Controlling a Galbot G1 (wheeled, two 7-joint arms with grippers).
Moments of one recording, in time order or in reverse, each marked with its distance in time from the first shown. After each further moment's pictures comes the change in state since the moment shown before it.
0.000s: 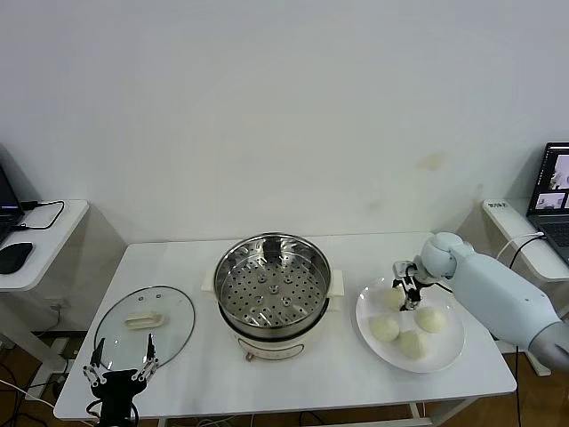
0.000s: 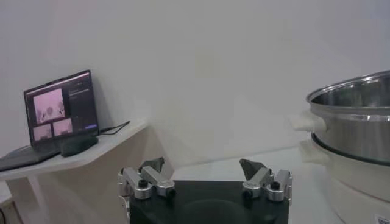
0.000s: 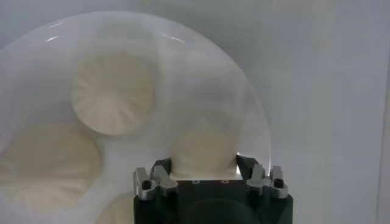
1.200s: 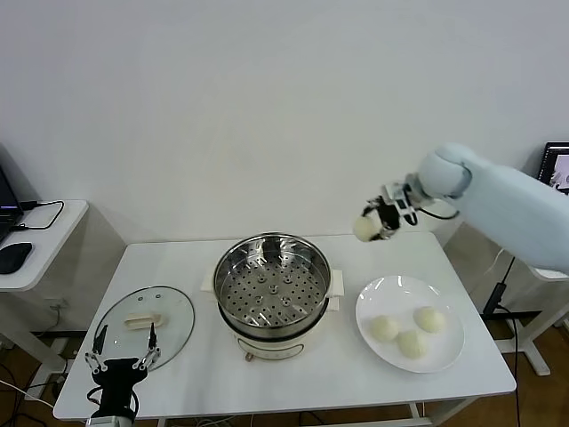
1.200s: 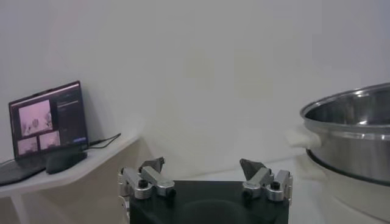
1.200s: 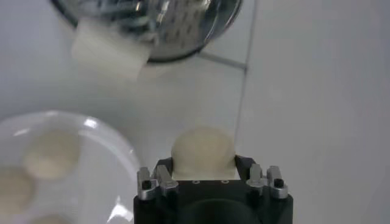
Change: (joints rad) left arm -0.041 0.063 0.001 -0.003 -0.039 0.004 0.004; right arm 0.613 0.081 -0.444 0.168 0.458 0.055 0.067
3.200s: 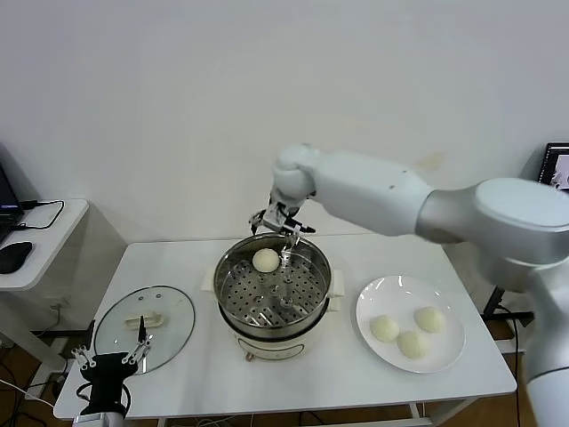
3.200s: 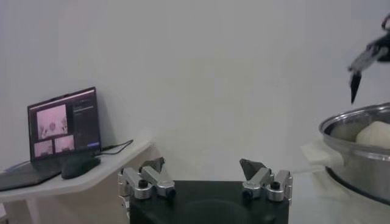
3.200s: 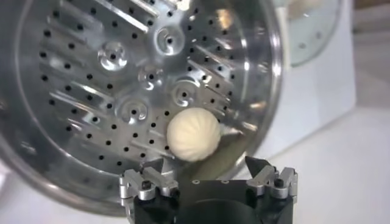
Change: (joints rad) left arm 0.004 -0.008 -0.037 -0.037 -0.020 0.001 -0.002; right arm 0.113 0.330 -0.173 -0.046 -0.120 0.186 -0.067
